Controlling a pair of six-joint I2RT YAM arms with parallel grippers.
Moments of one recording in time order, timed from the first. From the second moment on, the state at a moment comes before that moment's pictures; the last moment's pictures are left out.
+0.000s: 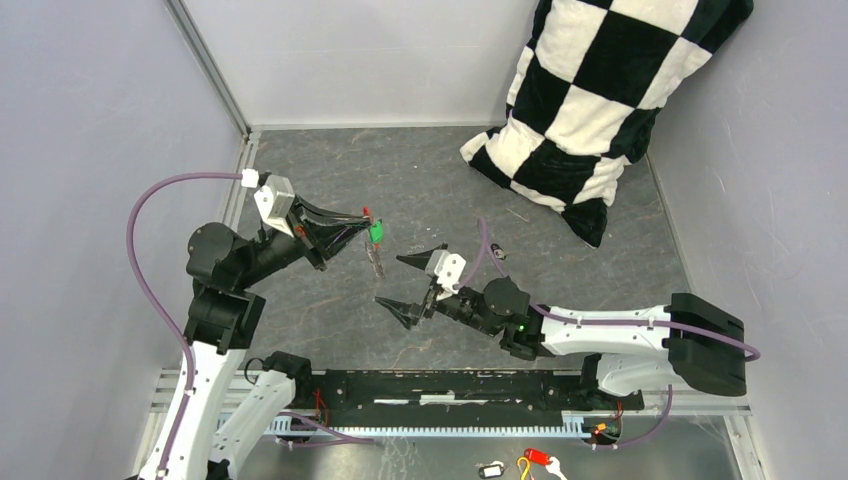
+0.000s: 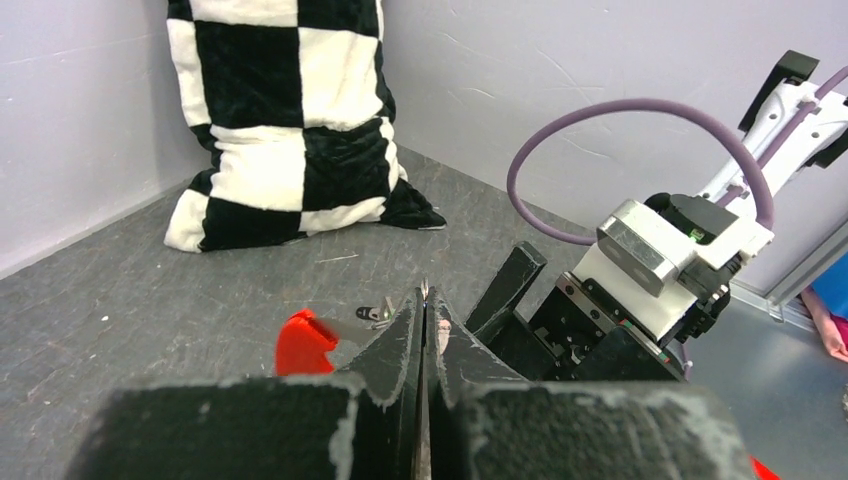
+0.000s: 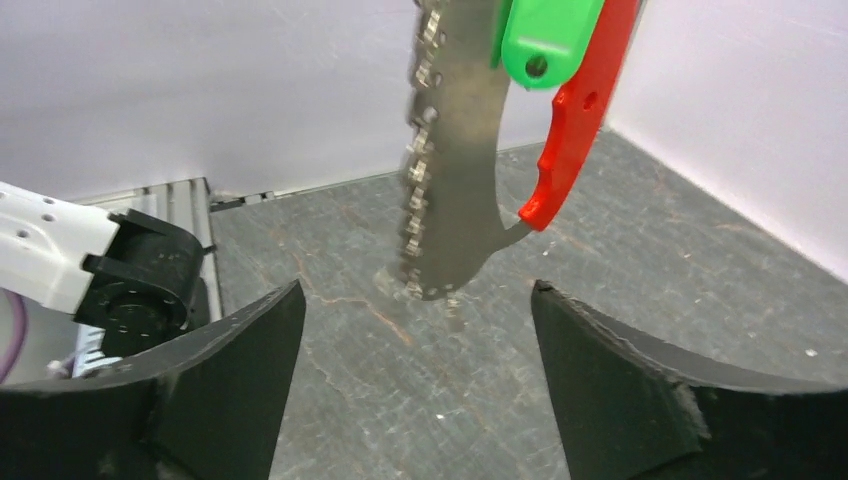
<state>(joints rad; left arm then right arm) -0.26 0.66 0.95 -0.09 0.78 -0.29 1.26 1.29 0.62 0.84 0.12 -0.09</state>
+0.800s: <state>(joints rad) -0.26 0.62 0.91 -0.13 0.73 -0.29 1.34 1.39 0.85 0.70 0.44 -0.17</state>
